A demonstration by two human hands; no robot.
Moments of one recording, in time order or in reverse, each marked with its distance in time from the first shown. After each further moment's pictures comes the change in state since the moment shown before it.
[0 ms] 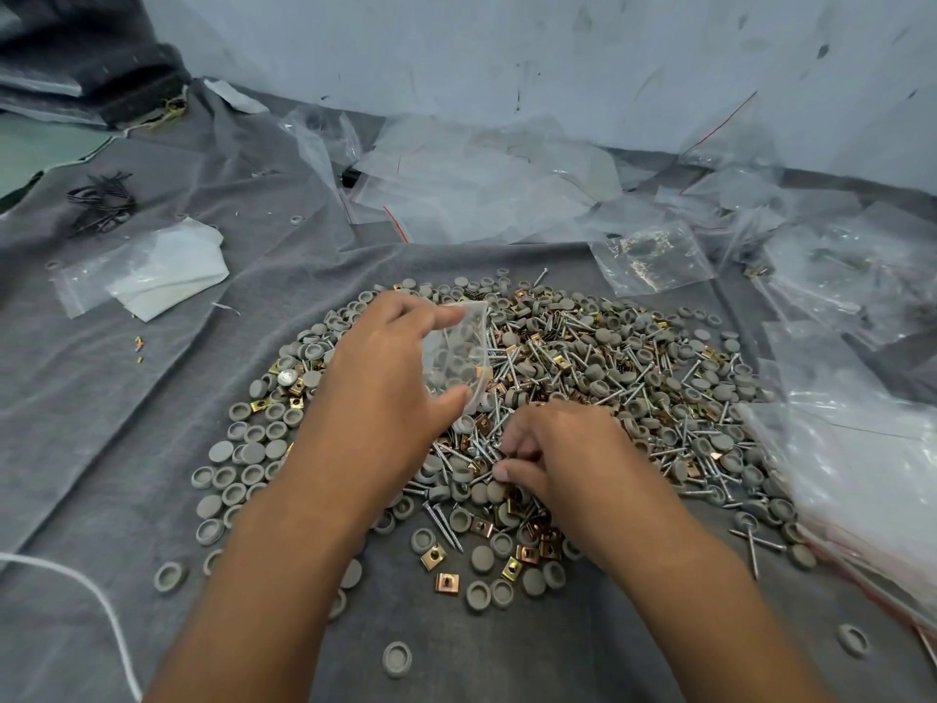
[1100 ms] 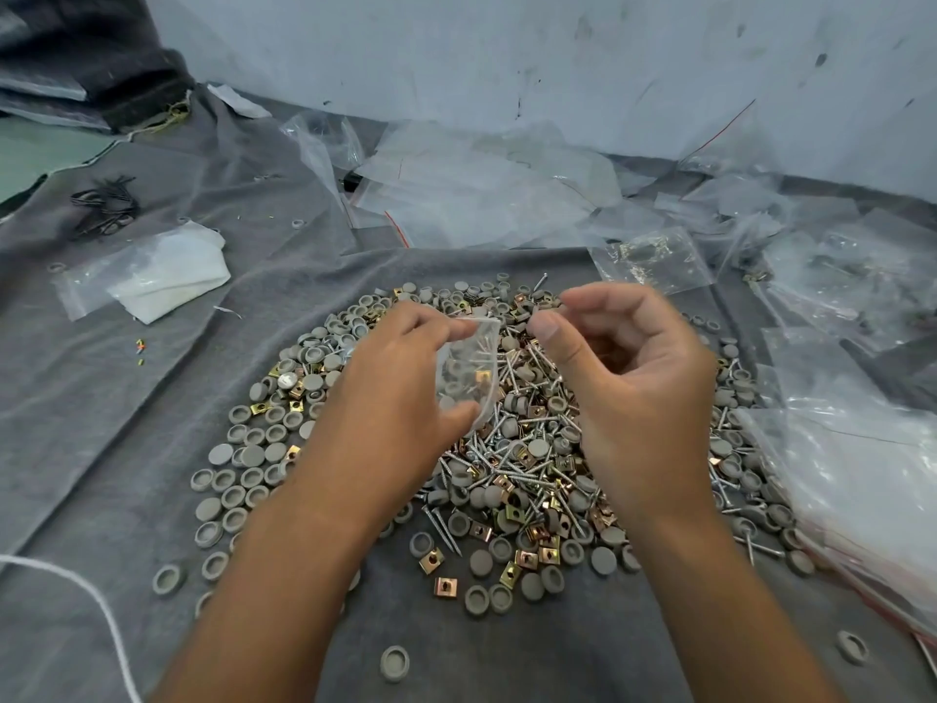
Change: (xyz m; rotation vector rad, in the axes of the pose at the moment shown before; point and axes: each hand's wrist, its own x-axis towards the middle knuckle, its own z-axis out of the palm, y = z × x) left_hand 0.000 0.000 0.006 0.029 -0.036 0.057; right_hand 0.000 -0.025 -0.032 0.926 0.680 -0.172
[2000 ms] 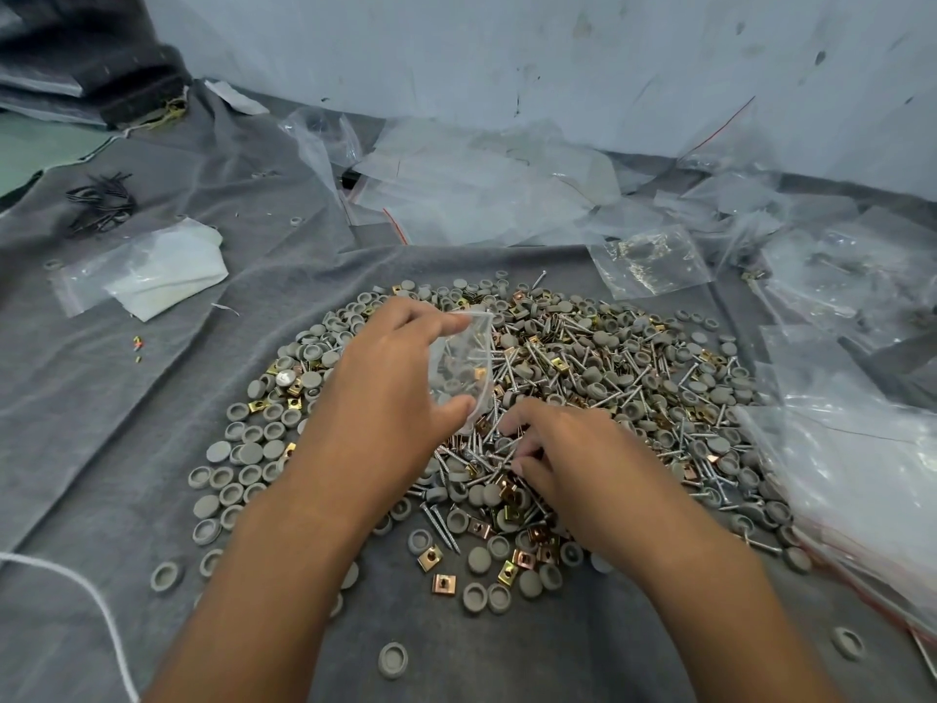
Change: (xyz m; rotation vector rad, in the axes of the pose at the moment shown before) left_hand 0.000 -0.004 0.000 -0.018 0.021 -0.008; right_hand -0.013 0.029 -0.015 -0.987 -0.757 0.105
